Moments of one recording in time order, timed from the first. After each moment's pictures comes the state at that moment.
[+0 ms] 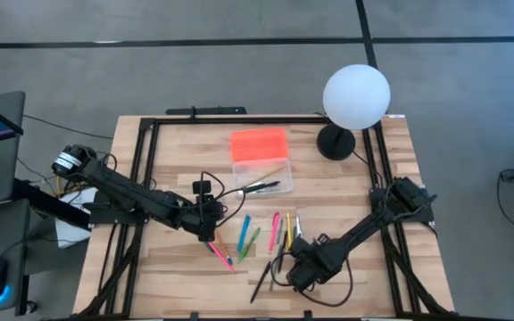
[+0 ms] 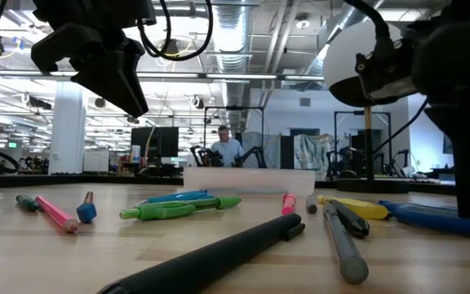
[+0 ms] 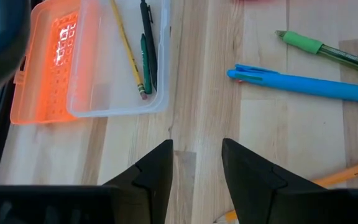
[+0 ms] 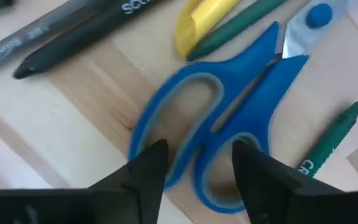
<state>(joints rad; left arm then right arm) -0.39 1.41 0.89 -0.59 -0.56 -0.26 0.64 2.00 1.29 -0.82 0.13 1.32</state>
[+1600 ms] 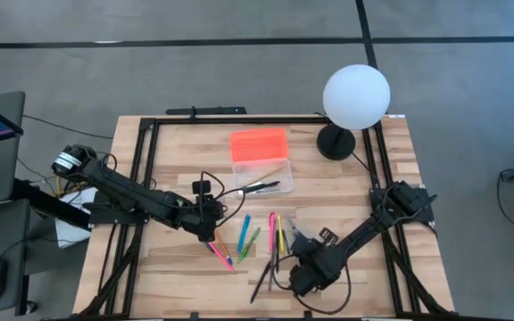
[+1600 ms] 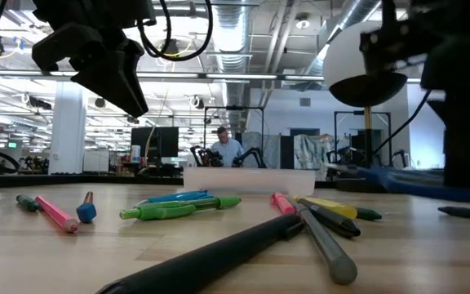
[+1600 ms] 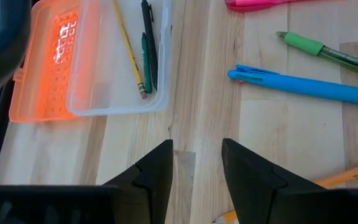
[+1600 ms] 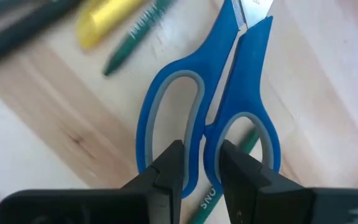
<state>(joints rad) -0.39 1.41 0.89 -0.59 -0.56 -0.27 0.66 2.04 1.41 -1.09 0.30 1.28</state>
